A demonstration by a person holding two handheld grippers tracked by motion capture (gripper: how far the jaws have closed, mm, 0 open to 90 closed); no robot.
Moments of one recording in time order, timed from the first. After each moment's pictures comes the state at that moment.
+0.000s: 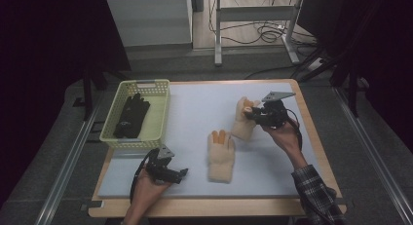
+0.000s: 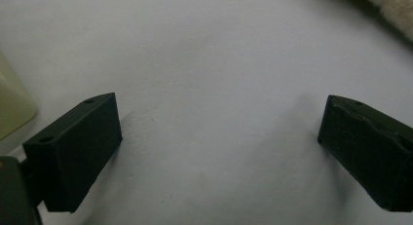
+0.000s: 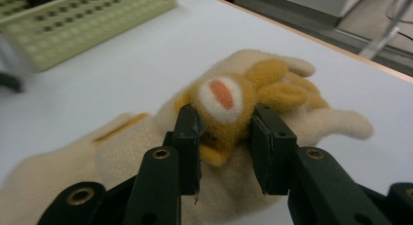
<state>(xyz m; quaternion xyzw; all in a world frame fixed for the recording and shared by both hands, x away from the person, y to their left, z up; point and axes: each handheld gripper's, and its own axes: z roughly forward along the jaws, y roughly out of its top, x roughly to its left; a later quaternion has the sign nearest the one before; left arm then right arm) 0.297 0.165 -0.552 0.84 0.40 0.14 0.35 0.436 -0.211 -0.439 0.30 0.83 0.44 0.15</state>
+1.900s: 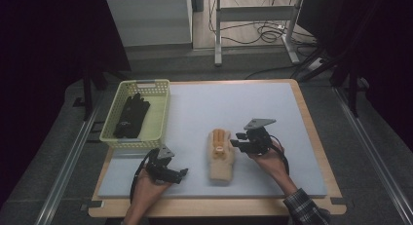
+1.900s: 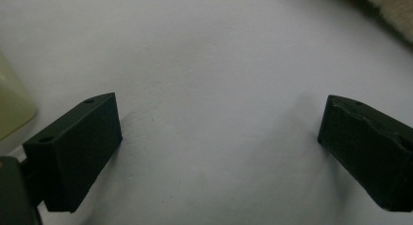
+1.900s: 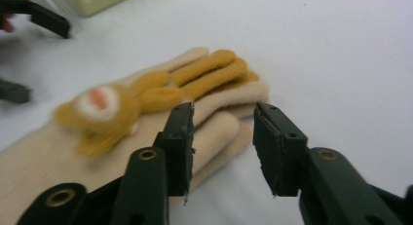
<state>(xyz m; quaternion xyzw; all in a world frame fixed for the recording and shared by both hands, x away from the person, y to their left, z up) 0.297 0.165 -0.552 0.83 0.40 0.14 0.35 0.387 -0.167 -0.496 0.30 0.86 0.41 0.12</state>
